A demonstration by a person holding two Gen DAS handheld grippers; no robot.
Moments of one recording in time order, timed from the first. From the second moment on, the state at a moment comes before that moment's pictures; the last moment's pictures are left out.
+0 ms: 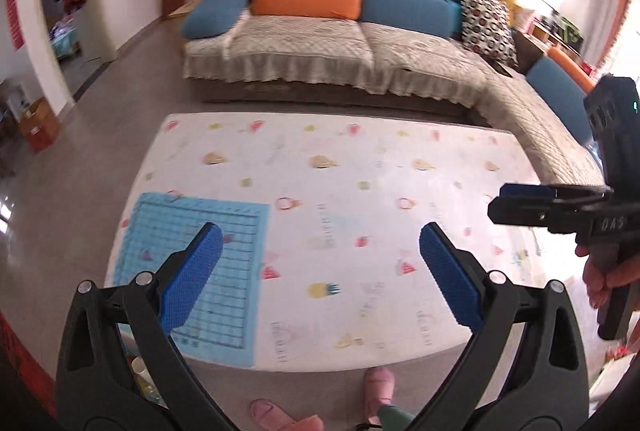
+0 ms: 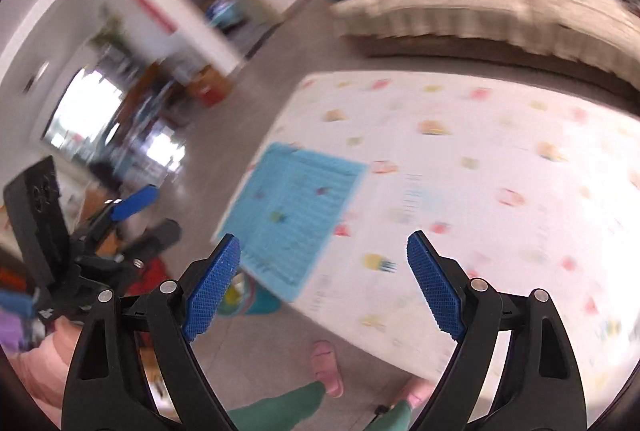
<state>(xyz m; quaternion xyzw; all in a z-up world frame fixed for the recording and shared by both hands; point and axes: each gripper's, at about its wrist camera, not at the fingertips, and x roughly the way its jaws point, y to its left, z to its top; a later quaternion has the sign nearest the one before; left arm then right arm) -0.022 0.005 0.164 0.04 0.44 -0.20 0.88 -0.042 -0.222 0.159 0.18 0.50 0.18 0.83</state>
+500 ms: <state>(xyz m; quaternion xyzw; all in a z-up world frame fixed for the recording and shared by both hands) -0.040 -0.131 0.141 0.09 0.48 -0.24 0.84 -0.110 -0.345 0.098 0.25 0.52 -0.01 0.82</state>
